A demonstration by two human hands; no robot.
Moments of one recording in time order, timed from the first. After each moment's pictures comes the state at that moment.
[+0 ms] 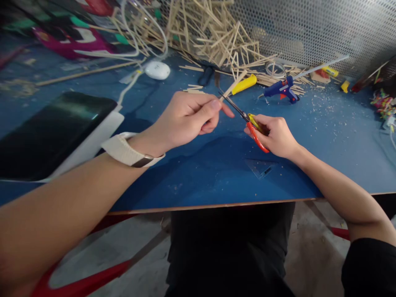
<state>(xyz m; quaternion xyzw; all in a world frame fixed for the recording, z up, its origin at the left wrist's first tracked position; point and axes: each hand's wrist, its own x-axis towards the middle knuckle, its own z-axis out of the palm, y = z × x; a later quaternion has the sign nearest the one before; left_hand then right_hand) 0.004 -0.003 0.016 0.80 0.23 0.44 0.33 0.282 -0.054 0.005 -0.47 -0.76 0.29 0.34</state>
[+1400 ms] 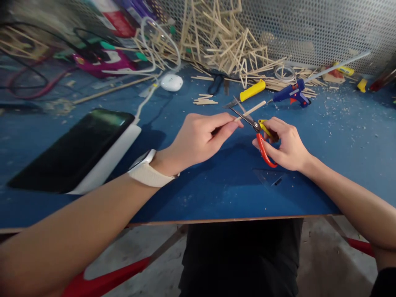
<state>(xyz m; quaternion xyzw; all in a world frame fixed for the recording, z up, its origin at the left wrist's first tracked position) 0.004 -0.021 0.012 0.87 0.27 0.40 0.13 0.276 -0.060 0.011 -0.42 -0.78 0.26 0.39</state>
